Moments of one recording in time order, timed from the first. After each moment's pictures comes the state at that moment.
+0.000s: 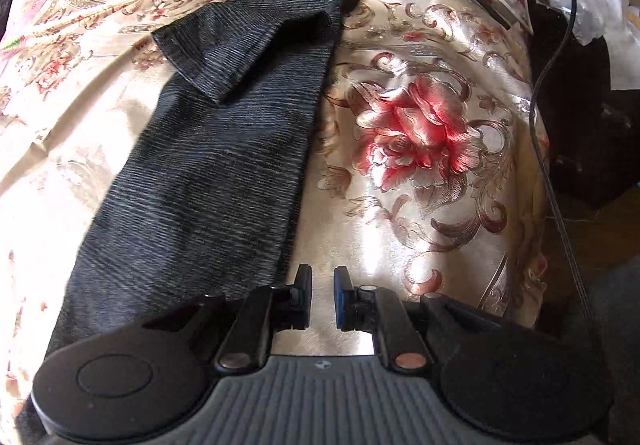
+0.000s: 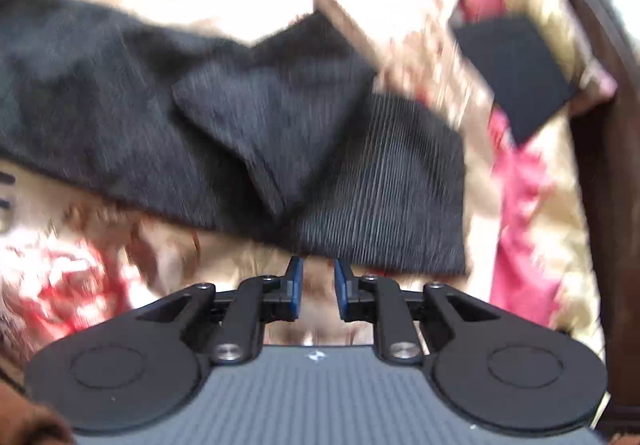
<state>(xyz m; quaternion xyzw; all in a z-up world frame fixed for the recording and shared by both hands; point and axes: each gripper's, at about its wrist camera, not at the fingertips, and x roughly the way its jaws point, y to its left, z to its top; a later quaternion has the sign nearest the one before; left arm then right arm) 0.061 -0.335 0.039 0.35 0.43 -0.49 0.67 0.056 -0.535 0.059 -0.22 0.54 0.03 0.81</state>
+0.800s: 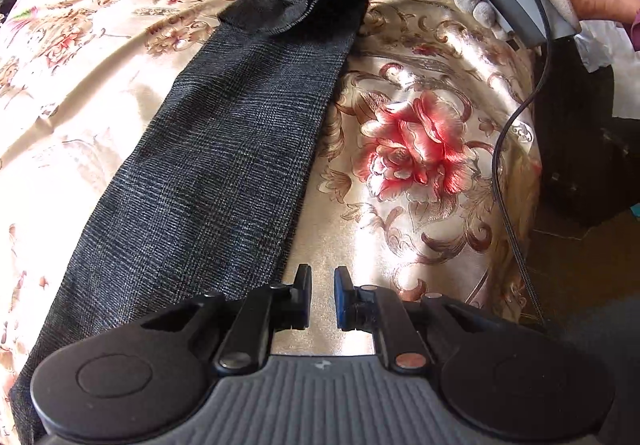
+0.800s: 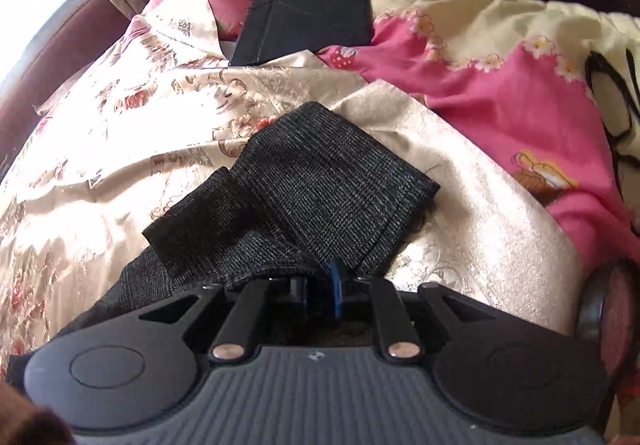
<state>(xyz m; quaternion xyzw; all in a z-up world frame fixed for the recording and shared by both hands) 0.068 -0.335 0.047 0.33 0.47 -0.48 0.67 0.030 -0.649 0.053 0.23 0.42 -0.20 0.85</state>
